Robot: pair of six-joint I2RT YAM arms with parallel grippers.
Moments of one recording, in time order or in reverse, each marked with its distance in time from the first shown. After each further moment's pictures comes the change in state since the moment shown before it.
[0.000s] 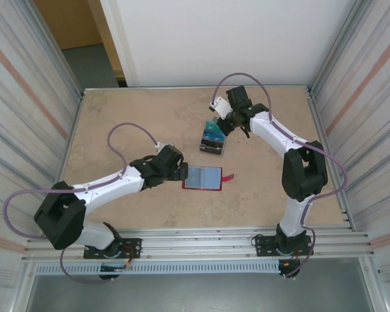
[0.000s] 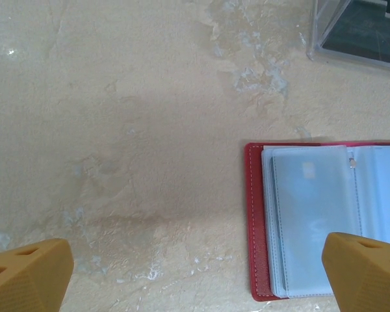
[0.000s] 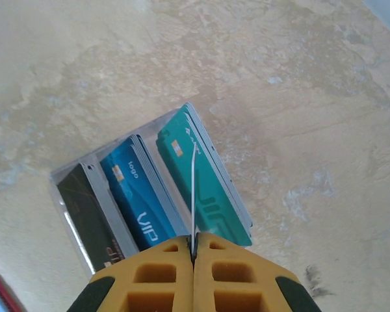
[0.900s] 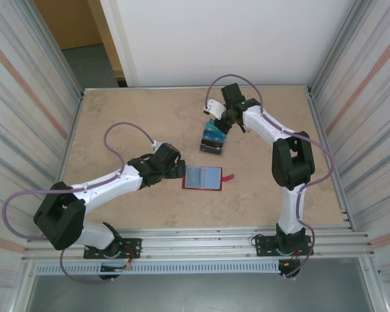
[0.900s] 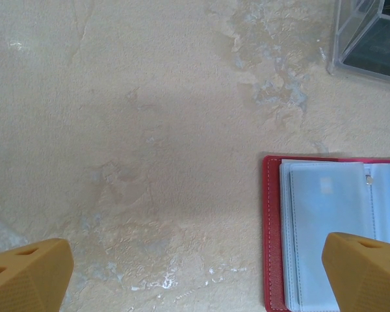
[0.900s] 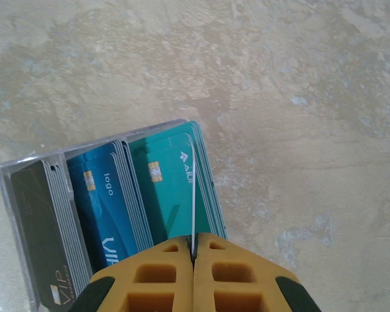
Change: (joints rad) left arm 0.032 -0.002 -0.002 0.000 -0.005 -0.006; right arm -0.009 0.168 0.153 -0.064 -0.032 -0.217
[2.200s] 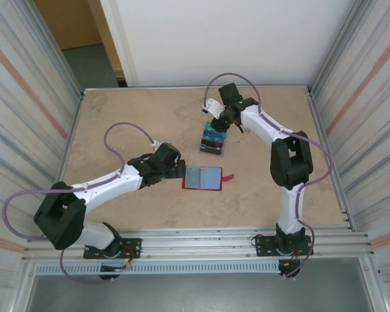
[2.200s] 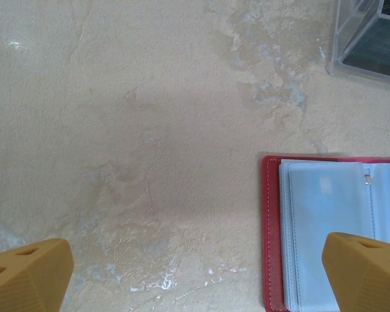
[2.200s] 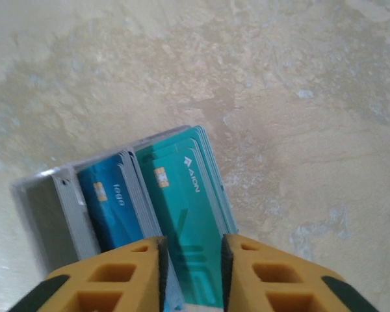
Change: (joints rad) left arm 0.007 0.001 0.000 0.003 0.007 0.003; right arm 0.021 -0.016 0.006 -0.015 0.021 0.135
